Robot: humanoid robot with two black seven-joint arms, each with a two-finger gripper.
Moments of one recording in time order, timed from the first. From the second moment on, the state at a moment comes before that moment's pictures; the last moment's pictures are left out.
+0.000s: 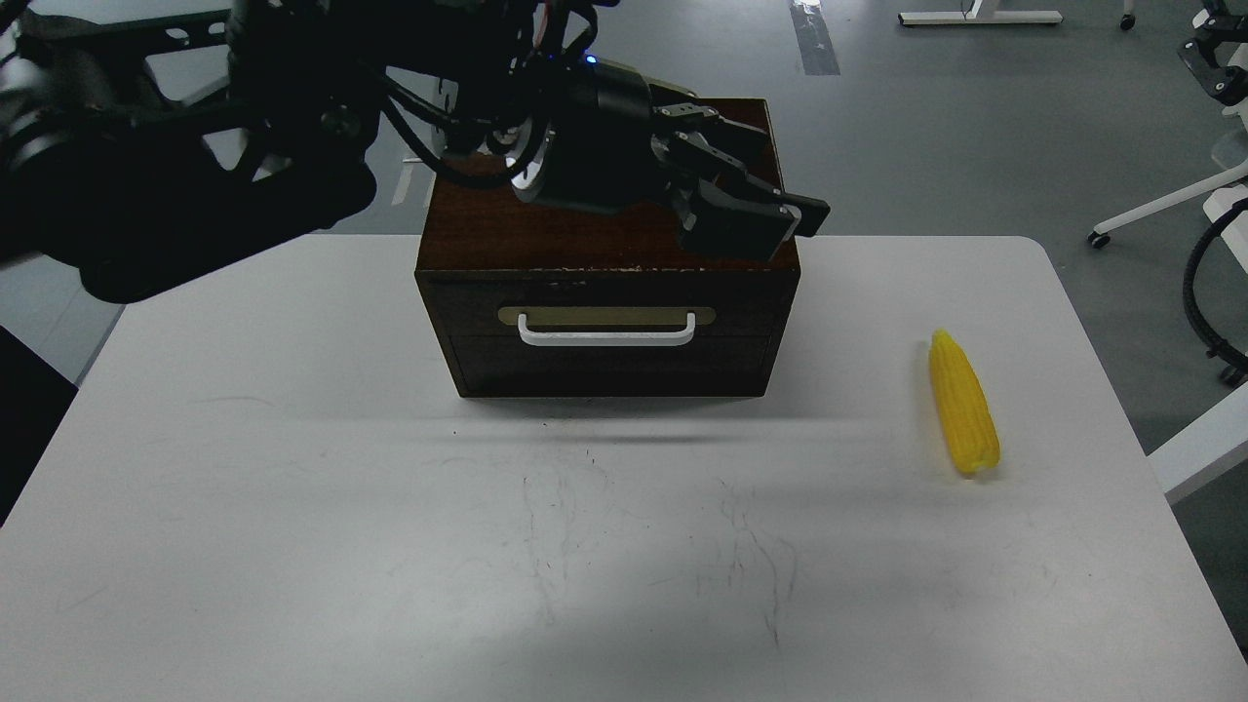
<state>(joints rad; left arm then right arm) -1.52 0.43 -0.26 -1.46 1.55 -0.49 -0.27 1.01 -0.72 0.59 0.56 0.33 0.49 0.20</state>
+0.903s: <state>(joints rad) -1.56 0.33 0.07 -1.34 1.92 -0.49 -0.47 1.00 -0.73 0.59 0.54 0.33 0.49 0.20</state>
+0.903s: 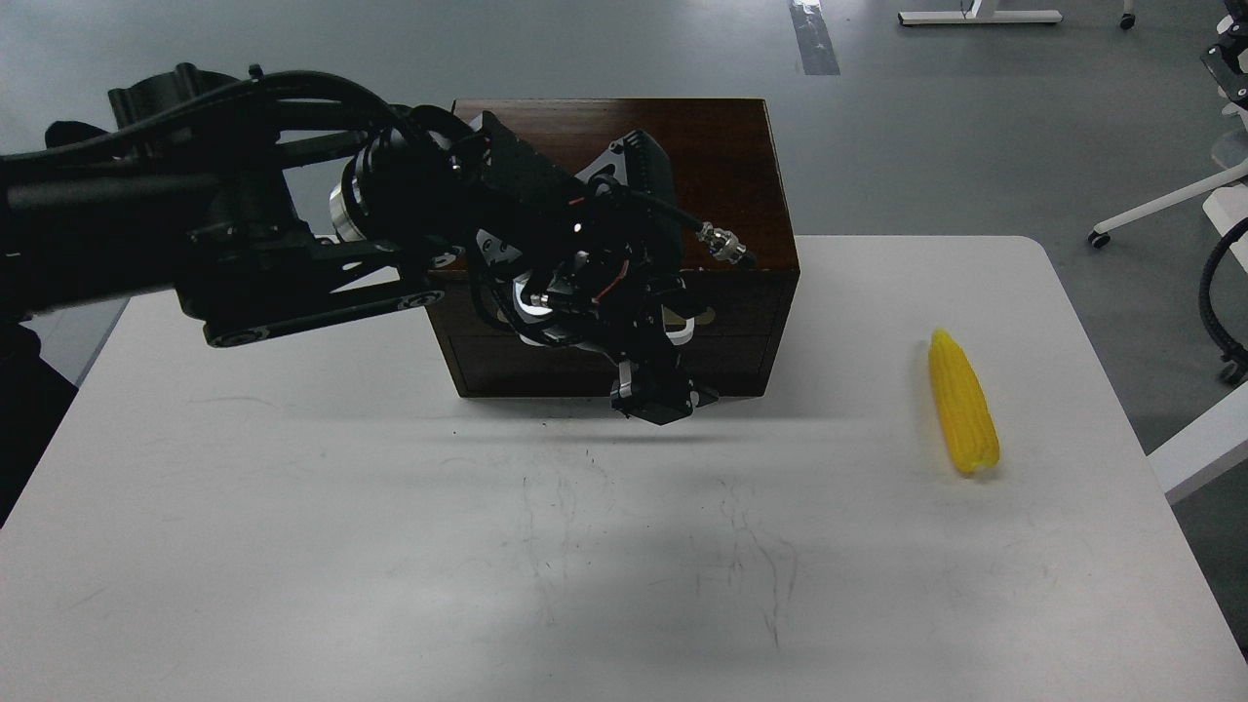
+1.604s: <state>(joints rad) -1.52 0.33 0.18 -1.22 1.95 -0.49 -0.47 0.99 -0.74 0.59 0.54 0.33 0.49 0.20</state>
